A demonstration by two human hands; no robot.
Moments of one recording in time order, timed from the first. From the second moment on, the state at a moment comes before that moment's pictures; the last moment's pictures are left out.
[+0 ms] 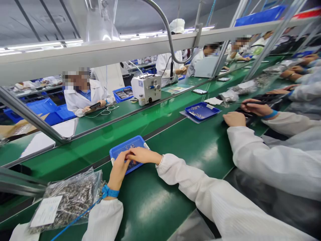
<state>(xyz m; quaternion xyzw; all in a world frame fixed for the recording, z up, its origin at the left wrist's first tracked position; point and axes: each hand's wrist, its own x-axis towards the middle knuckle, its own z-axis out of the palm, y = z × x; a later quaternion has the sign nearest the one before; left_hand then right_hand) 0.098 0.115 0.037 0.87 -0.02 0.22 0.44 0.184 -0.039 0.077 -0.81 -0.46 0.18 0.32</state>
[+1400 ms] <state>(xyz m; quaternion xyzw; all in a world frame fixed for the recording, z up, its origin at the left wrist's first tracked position) 0.103 0.111 0.042 0.68 0.08 0.07 0.73 0.189 -0.050 0.083 -0.84 -0.51 0.01 0.17</state>
